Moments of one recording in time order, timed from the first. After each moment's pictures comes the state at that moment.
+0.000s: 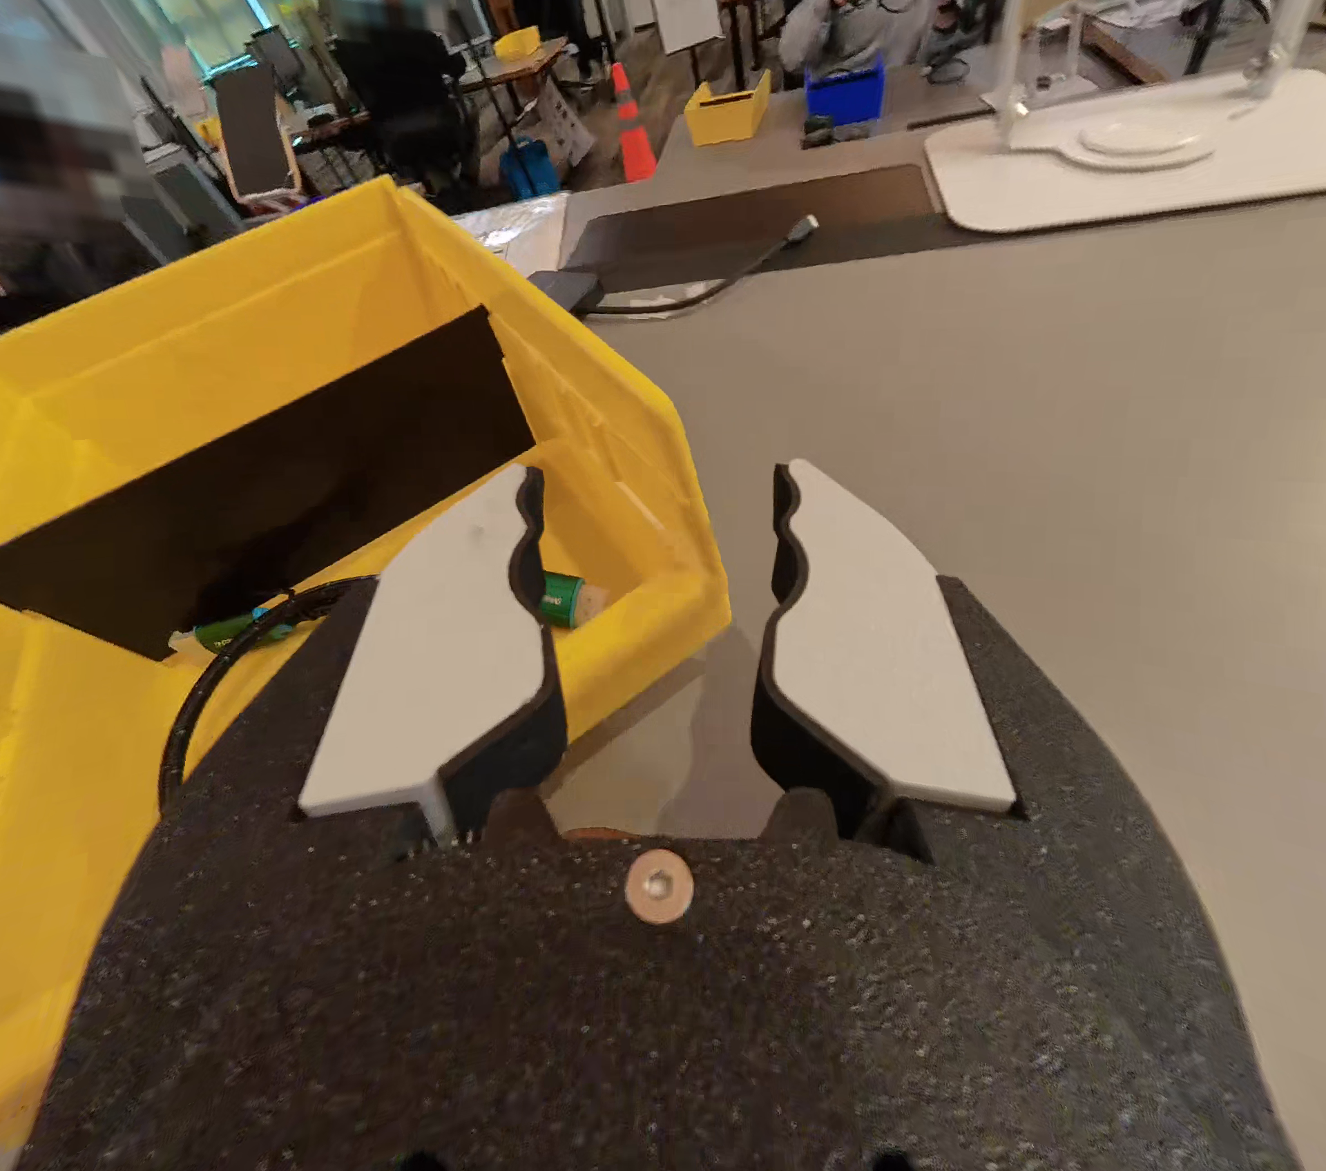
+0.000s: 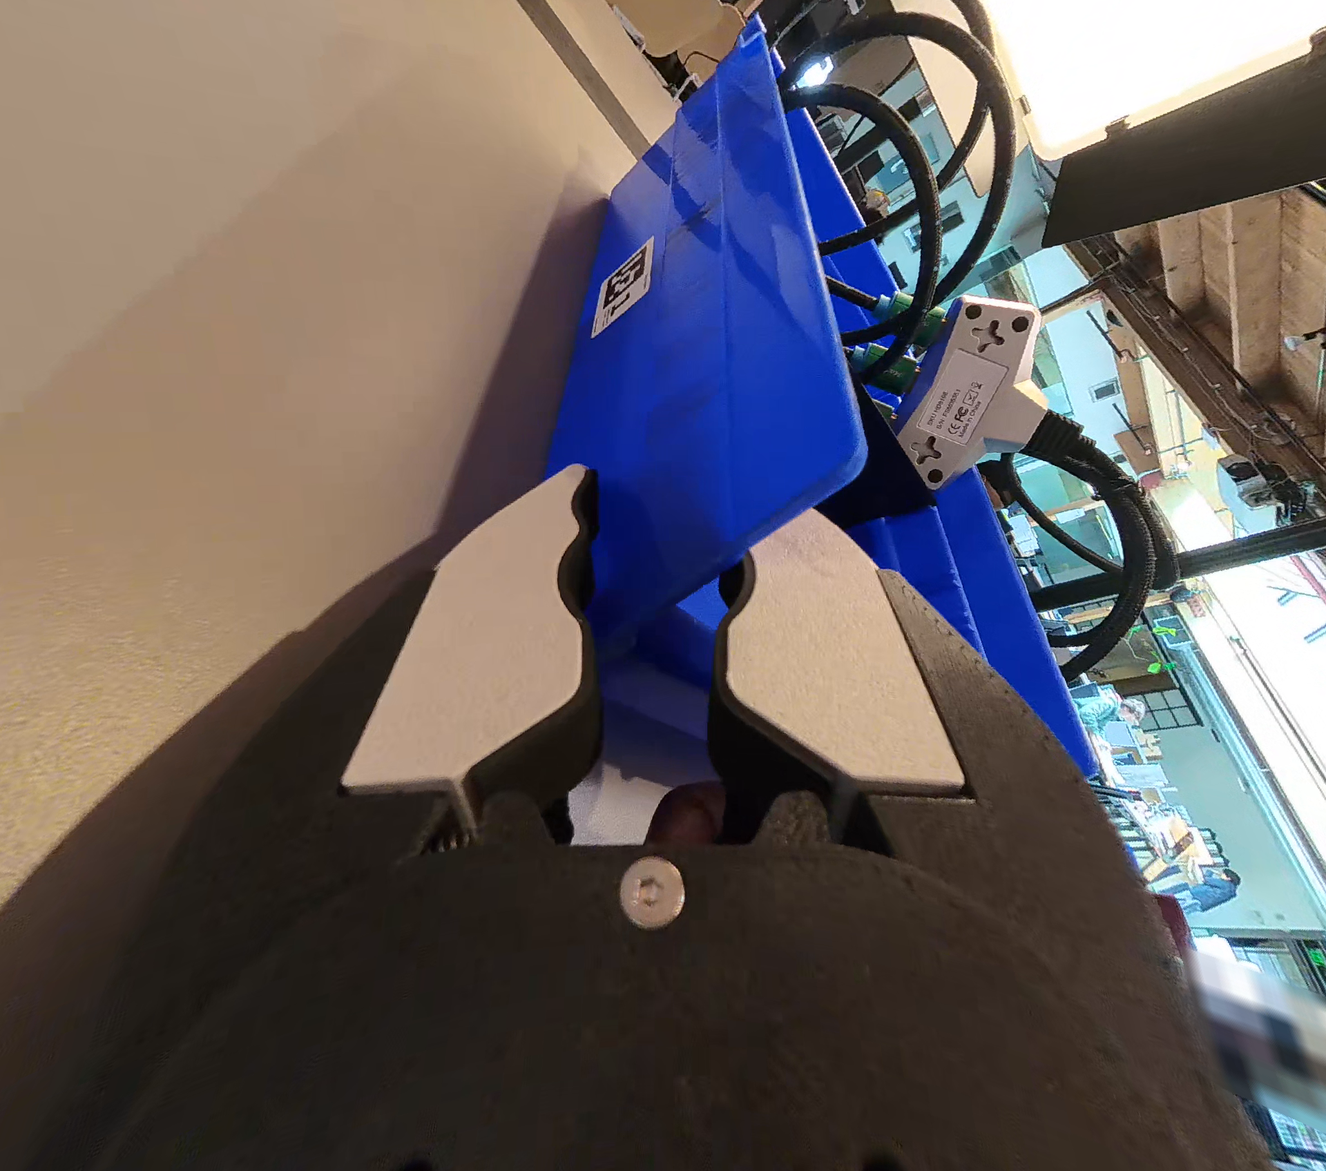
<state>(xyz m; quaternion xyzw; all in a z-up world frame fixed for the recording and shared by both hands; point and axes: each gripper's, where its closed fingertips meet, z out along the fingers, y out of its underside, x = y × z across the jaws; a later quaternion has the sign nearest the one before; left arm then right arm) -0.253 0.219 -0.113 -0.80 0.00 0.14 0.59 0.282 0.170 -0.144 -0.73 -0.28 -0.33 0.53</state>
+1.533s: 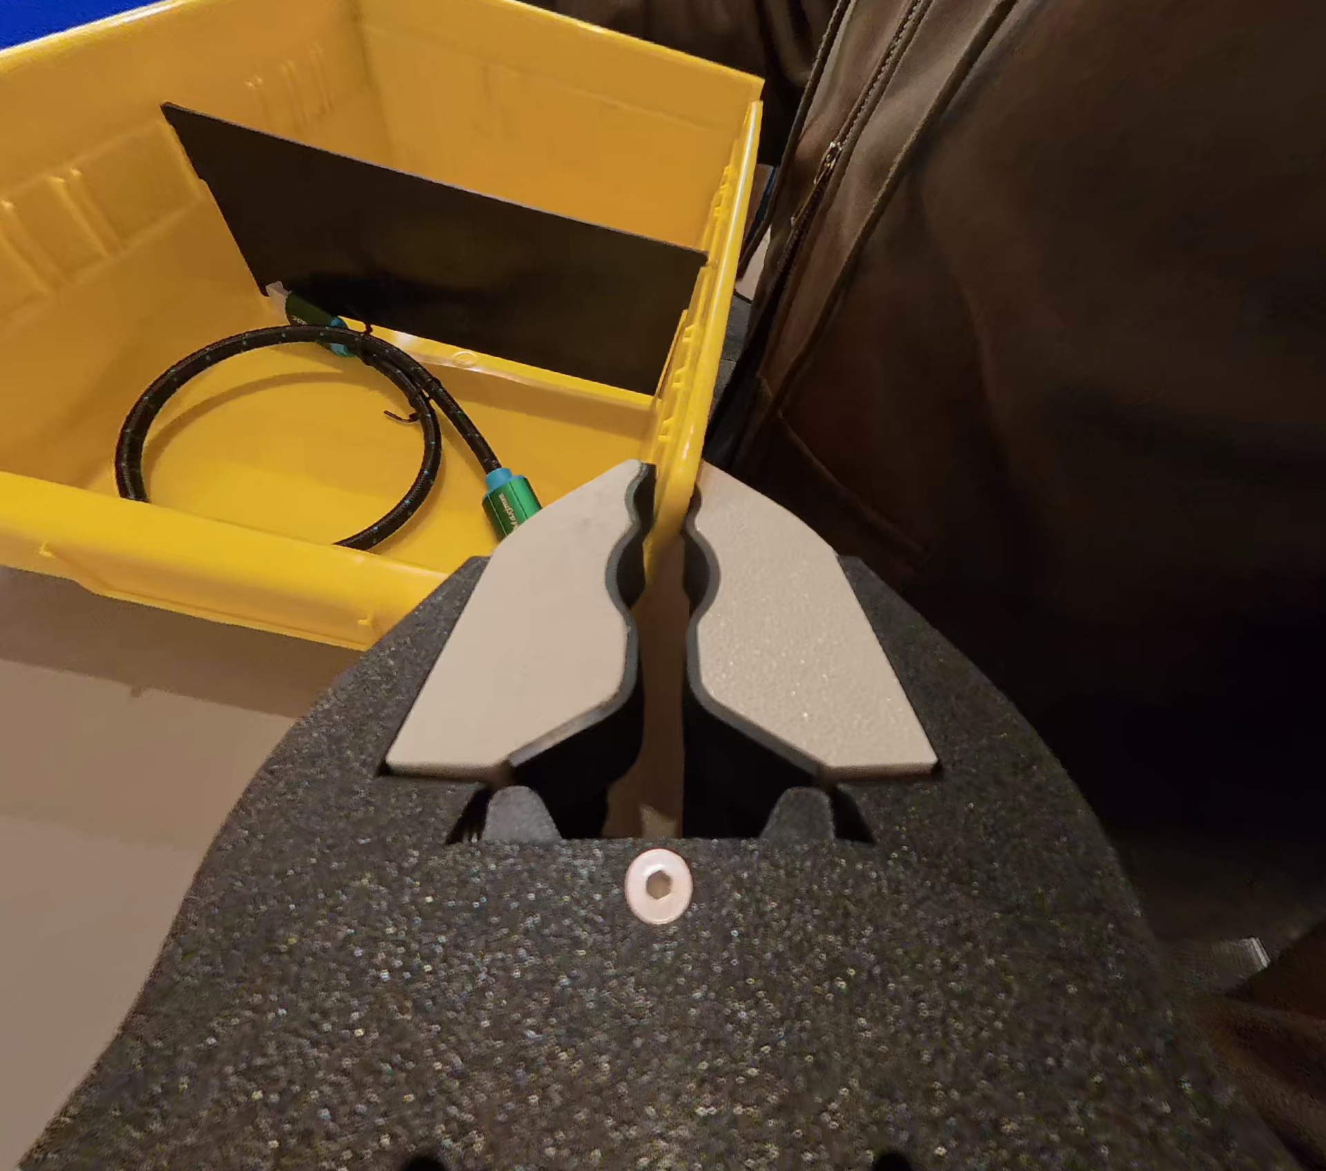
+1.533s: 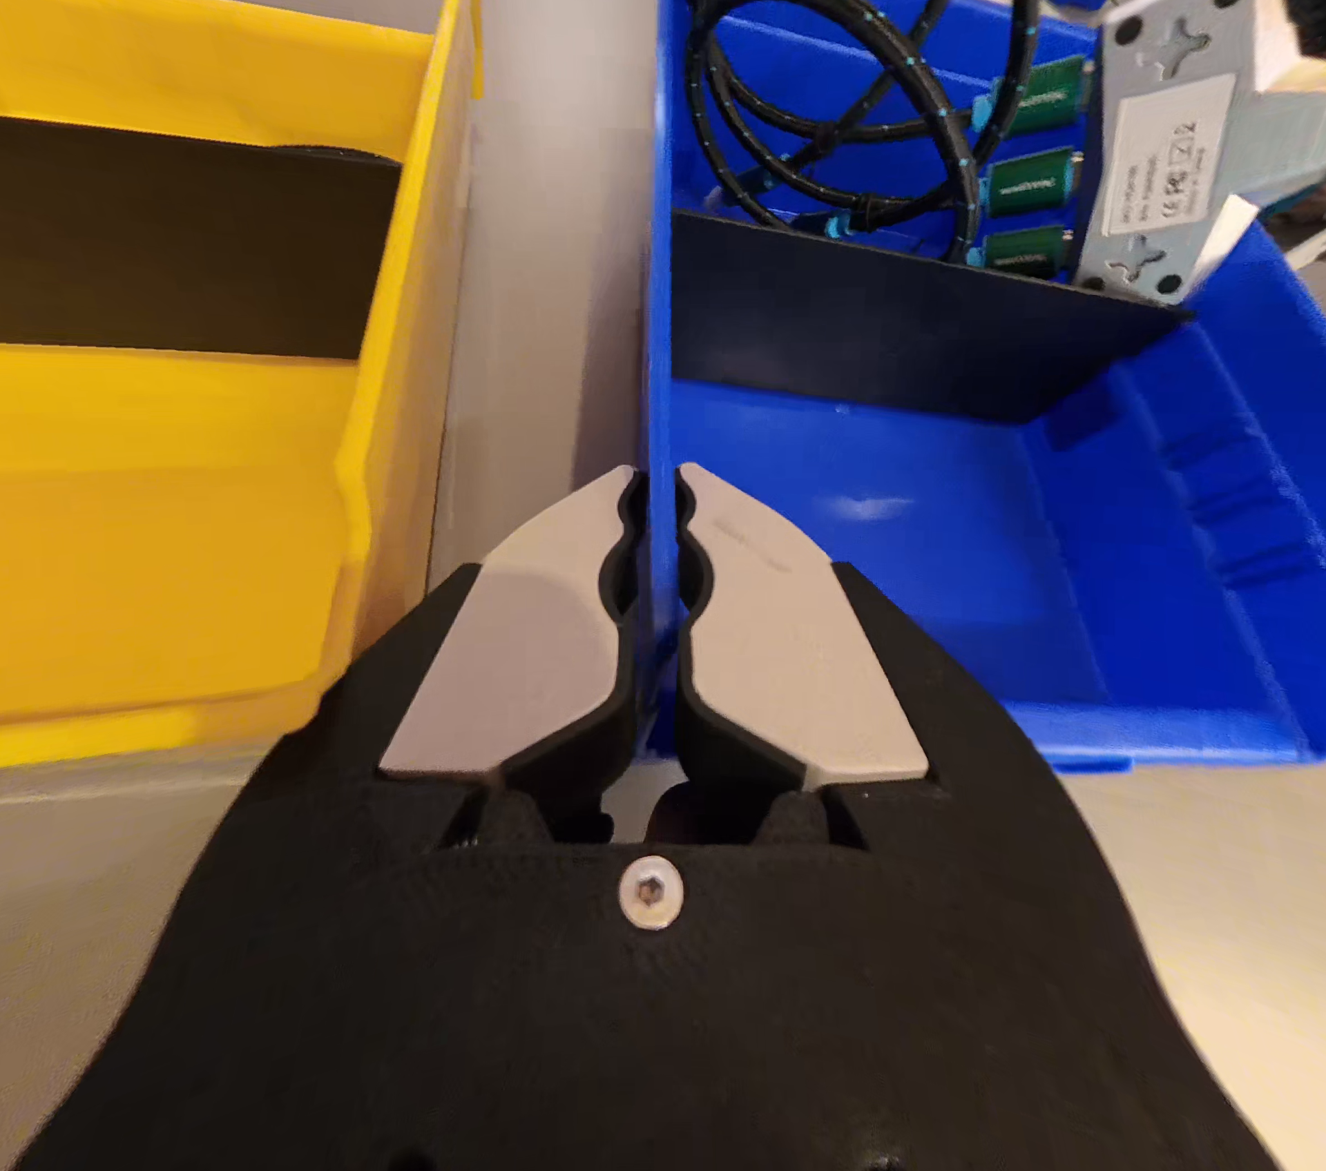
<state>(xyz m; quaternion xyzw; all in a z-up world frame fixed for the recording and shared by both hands) -0.155 -0.079 -0.117 -0.63 0.51 -0.46 0.38 0.037 0.166 -0.128 -0.63 -0.59 0.26 0.43</state>
